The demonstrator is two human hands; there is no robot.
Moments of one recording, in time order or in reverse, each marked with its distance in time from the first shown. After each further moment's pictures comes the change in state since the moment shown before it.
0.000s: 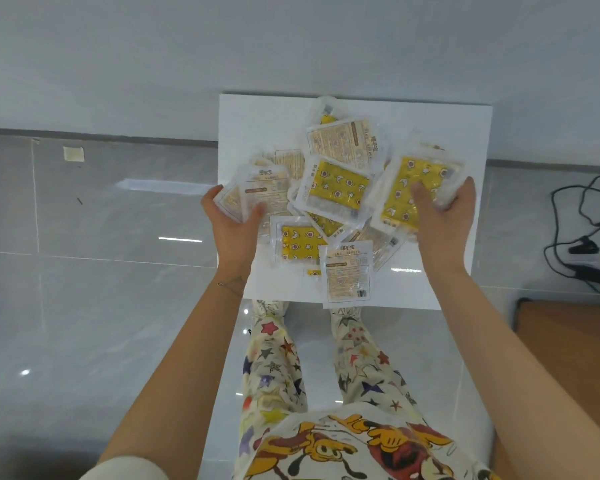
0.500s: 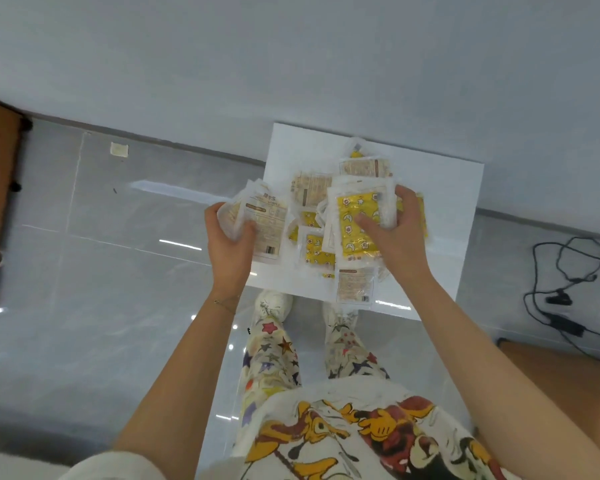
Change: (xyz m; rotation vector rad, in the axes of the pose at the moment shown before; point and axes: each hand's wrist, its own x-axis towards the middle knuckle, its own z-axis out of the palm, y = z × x) left_hand -0.053 0.042 -0.074 0.050 0.111 0.138; right_hand -0.062 -0.072 0.030 -0.112 -0.408 -0.088
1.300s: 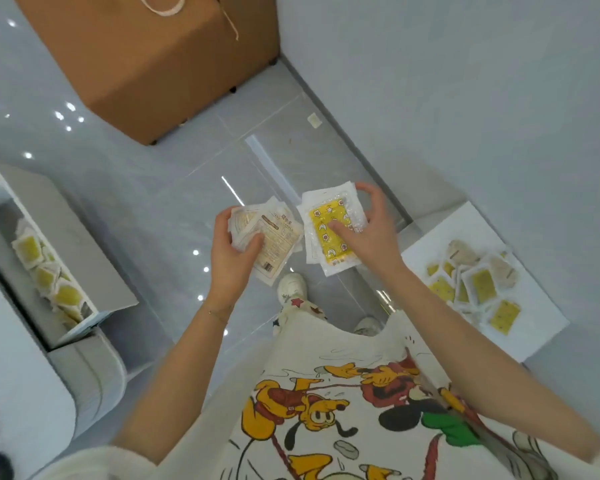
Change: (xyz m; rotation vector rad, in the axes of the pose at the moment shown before) left_hand -0.189 0.008 -0.389 -0.253 0.515 -0.106; right_hand -0.276 -0.198 0.265 -0.397 -0.770 -0.383
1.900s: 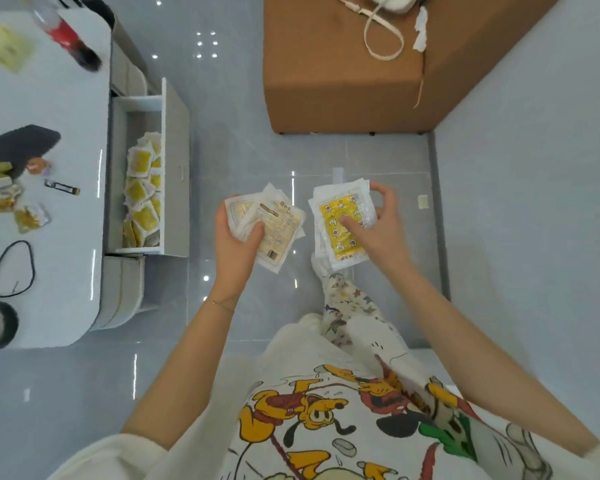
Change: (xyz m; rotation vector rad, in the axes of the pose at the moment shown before) left_hand 0.063 -0.011 -0.196 -0.295 0.612 -0.135; right_hand 0.106 -0.149 0.223 -0.163 -0.469 -0.177
